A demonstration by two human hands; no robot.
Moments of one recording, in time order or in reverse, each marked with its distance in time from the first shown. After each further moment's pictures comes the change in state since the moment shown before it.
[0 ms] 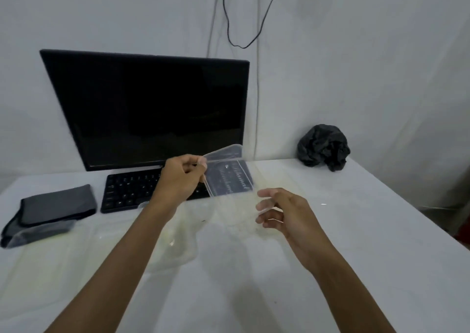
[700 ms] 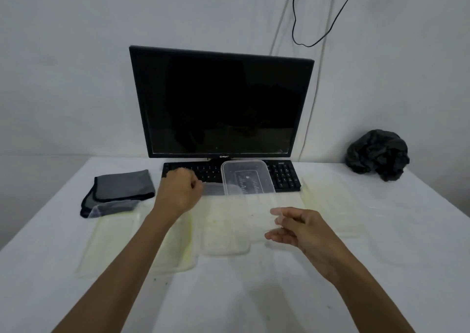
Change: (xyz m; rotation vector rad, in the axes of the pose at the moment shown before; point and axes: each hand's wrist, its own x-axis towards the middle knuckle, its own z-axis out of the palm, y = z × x) left_hand 0.008 -0.081 -0.110 0.756 0.121 0.017; right_hand 0.002 0.033 0.067 -0.065 -0.156 0.161
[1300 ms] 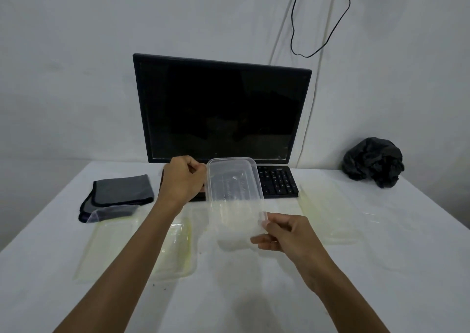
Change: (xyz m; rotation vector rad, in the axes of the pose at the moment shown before) left_hand 0.000 0.033 -0.022 -0.551 0.134 -0.110; right_hand -0.004 0.004 0.028 -0.078 0.031 -0.088
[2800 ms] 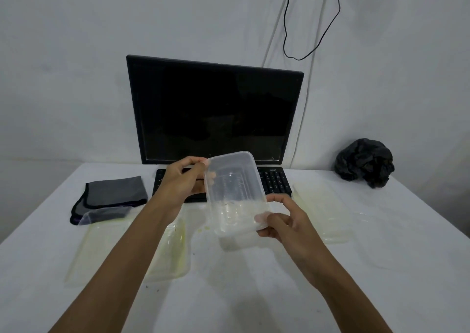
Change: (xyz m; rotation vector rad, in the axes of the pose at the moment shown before) left_hand -0.010 0.006 0.002 -0.506 -0.252 -0.133; right_hand -0.012 -0.022 -0.012 -0.089 -0.033 -0.122
